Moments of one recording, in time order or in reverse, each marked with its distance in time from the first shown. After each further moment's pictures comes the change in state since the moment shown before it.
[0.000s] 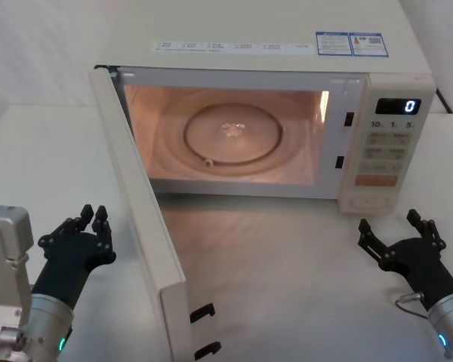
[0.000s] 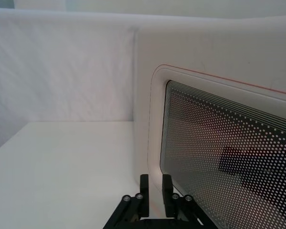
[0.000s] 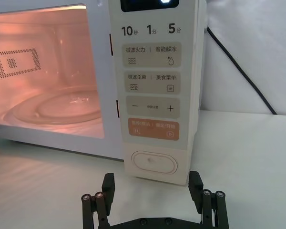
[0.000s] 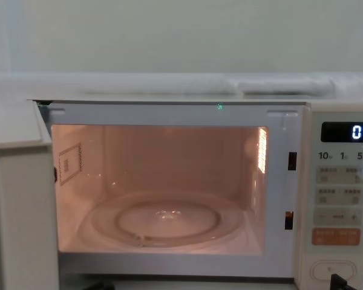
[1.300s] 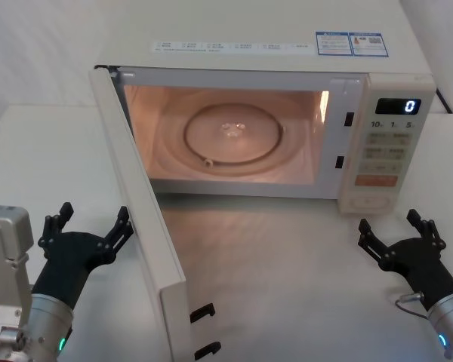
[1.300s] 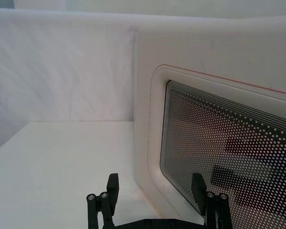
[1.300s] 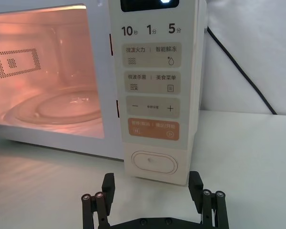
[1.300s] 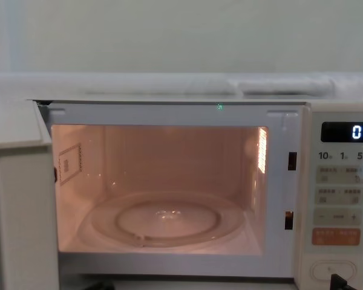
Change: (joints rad) left arm 0.000 0.000 0.000 0.000 0.000 0.000 0.000; right arm 0.000 0.000 0.000 0.000 0.000 0.000 0.000
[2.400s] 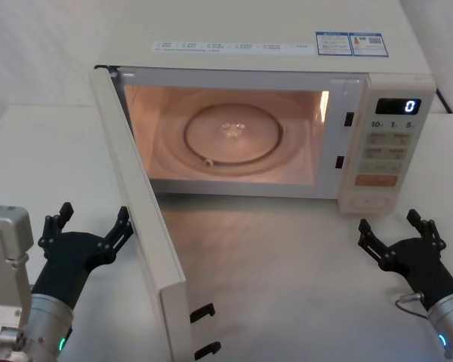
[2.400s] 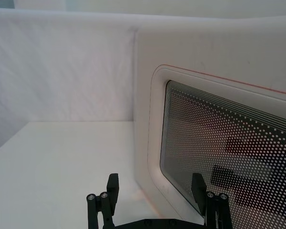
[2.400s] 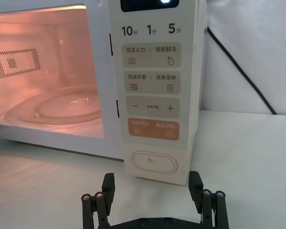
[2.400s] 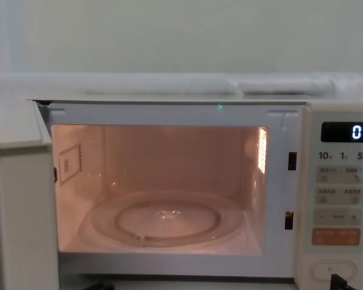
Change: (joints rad) left arm 0.000 0.000 0.000 0.000 0.000 0.000 0.000; right arm 0.000 0.000 0.000 0.000 0.000 0.000 0.000
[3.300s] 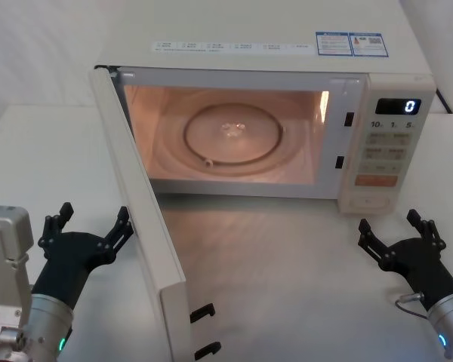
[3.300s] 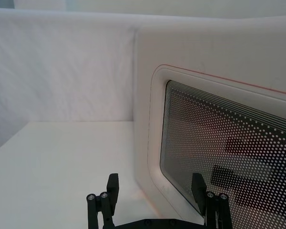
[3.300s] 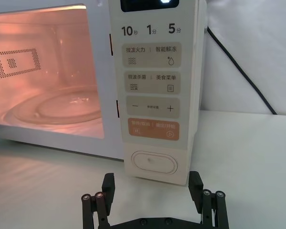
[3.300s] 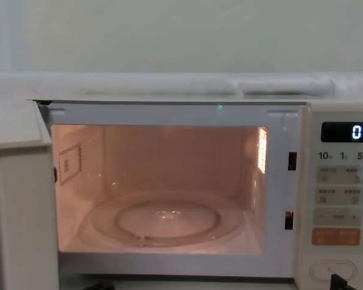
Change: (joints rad) left arm 0.000 0.000 0.000 0.000 0.000 0.000 0.000; right arm 0.000 0.000 0.000 0.000 0.000 0.000 0.000
